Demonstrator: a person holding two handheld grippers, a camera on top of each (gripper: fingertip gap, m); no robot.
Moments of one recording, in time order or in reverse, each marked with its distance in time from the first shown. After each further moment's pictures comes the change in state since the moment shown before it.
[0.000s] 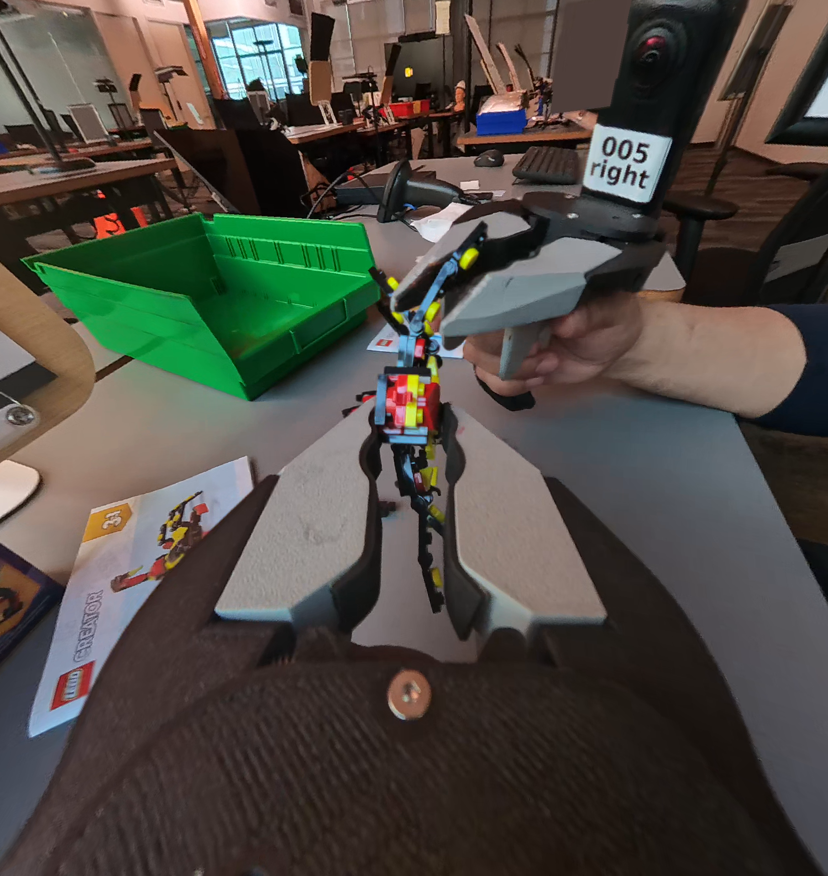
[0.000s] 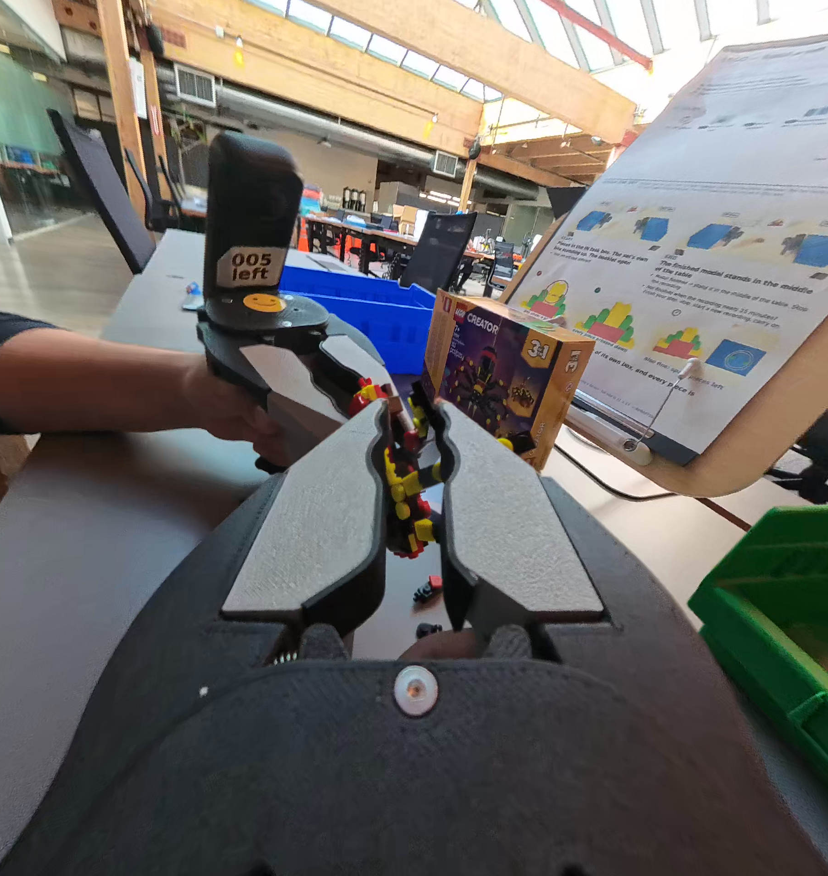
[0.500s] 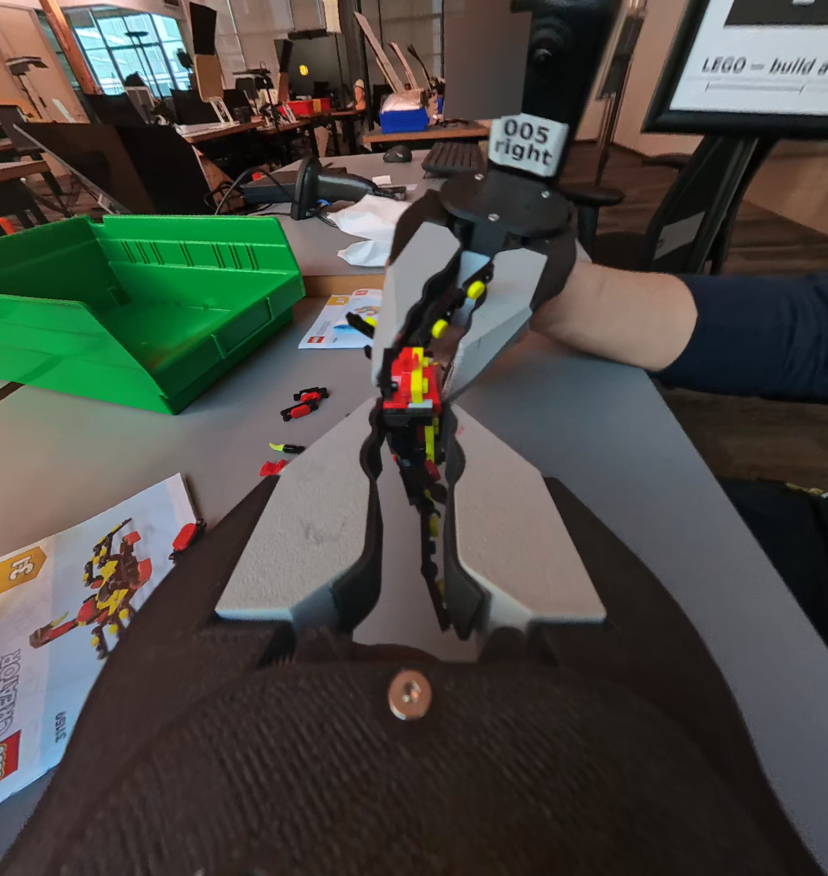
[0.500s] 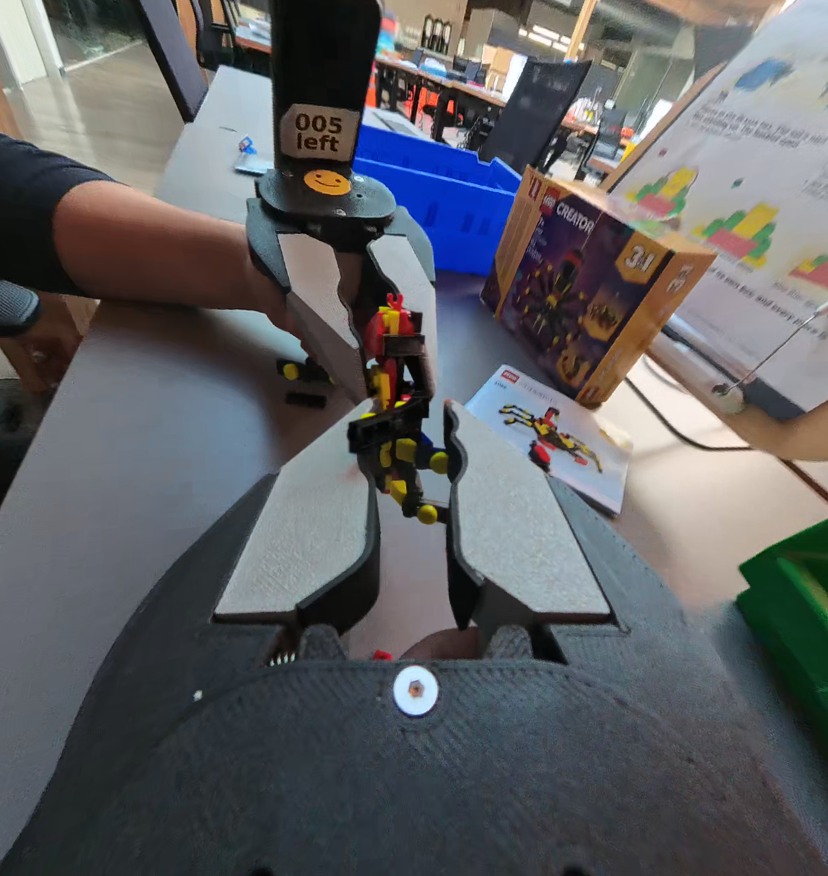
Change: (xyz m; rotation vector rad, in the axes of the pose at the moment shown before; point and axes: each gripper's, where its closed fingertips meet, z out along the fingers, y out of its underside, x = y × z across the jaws) left arm 0.024 0.009 -0.004 -0.003 0.195 0.030; right arm -0.024 0.040 -0.009 -0.254 -0.172 -0.051
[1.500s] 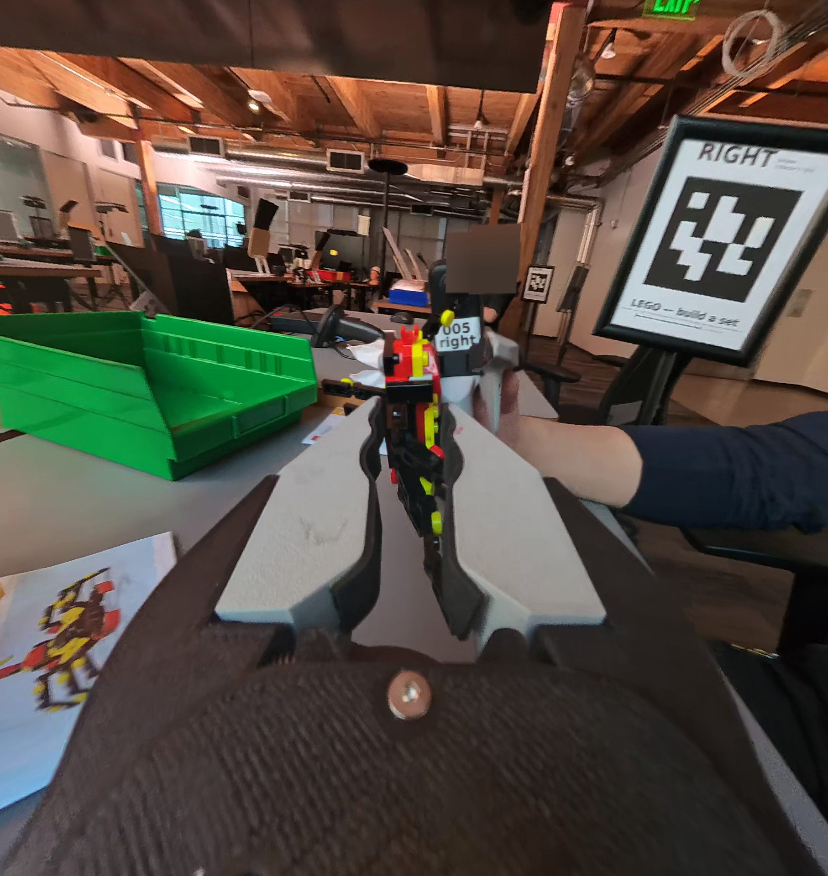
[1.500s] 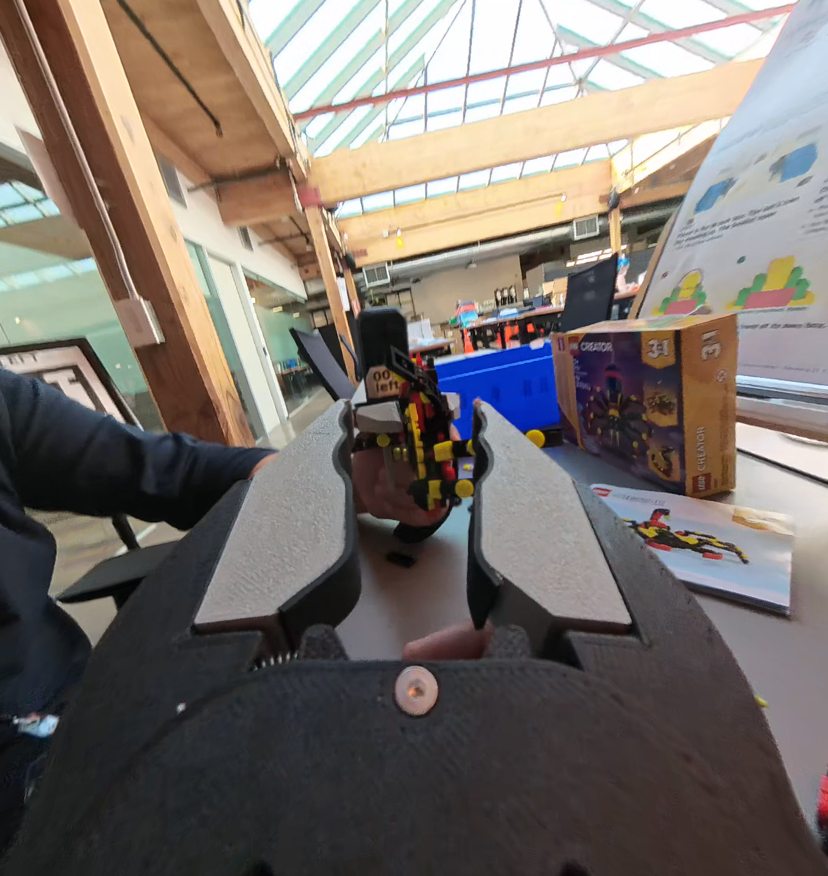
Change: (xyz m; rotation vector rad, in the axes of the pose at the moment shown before) left arm -0.013 -0.042 -0.022 0.353 -0.010 -0.169; right arm 0.017 -0.052 -0.031 0.515 -0.197 0.444
